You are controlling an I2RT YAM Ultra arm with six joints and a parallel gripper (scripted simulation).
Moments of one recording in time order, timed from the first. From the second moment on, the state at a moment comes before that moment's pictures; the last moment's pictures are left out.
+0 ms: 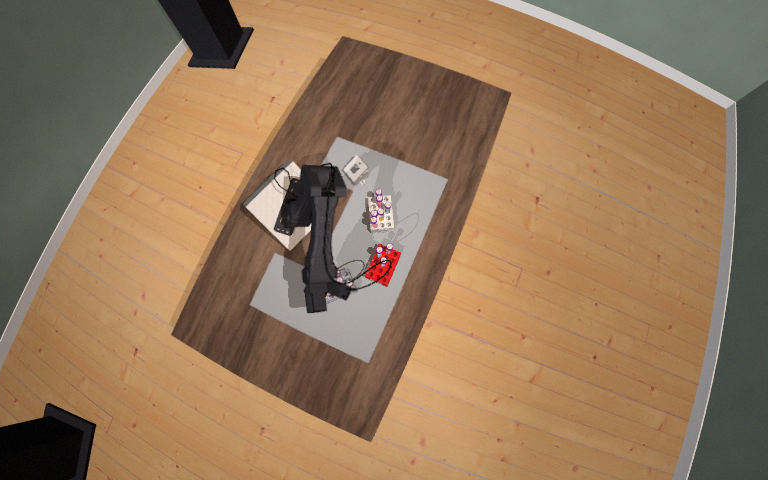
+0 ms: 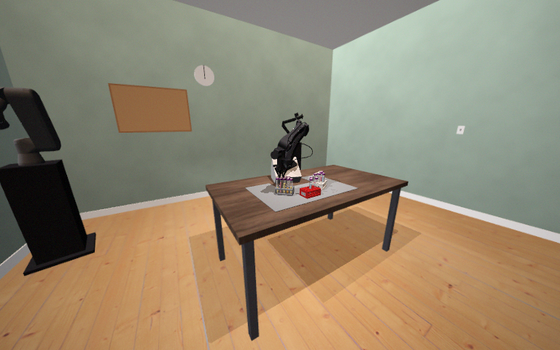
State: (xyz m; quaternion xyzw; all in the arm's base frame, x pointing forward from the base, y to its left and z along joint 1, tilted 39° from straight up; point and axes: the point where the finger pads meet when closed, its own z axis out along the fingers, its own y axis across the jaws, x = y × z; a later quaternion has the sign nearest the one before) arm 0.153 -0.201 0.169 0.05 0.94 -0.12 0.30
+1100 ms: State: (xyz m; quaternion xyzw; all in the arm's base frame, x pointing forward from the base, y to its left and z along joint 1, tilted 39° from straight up) arm 0.153 -0.202 0.169 0.05 0.94 -0.13 0.30
